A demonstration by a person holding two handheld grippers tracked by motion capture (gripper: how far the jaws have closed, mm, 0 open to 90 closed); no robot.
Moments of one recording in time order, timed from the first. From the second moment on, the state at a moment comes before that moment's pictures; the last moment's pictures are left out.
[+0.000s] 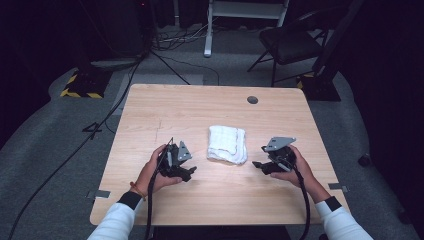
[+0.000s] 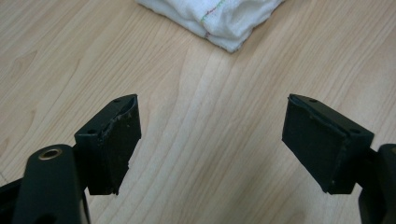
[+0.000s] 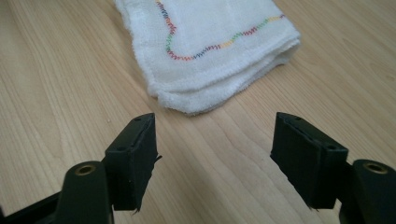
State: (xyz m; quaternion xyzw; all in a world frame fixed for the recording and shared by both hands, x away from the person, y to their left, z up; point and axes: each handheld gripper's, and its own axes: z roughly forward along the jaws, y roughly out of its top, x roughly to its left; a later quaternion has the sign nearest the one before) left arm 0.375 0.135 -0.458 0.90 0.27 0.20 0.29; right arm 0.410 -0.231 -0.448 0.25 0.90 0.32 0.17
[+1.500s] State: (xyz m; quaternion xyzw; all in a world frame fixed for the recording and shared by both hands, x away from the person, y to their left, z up) left arm 0.328 0.216 -0.498 0.86 0.37 0.14 0.32; right arm 0.346 -0.368 -0.503 0.38 0.83 0.37 0.17
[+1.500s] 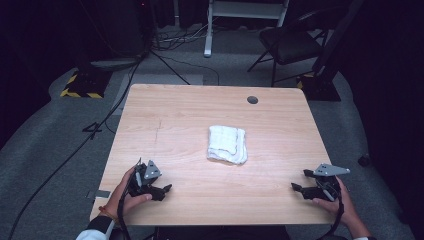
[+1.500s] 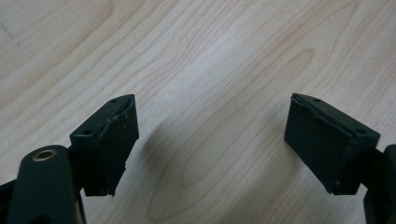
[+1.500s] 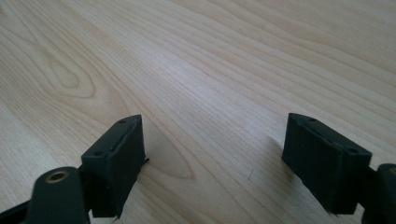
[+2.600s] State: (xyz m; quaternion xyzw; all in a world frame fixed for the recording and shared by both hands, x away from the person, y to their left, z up) left arm 0.326 0.224 -0.504 0.85 0.38 0.15 0.34; right arm 0.346 -0.369 -0.504 0.39 0.83 0.37 0.17
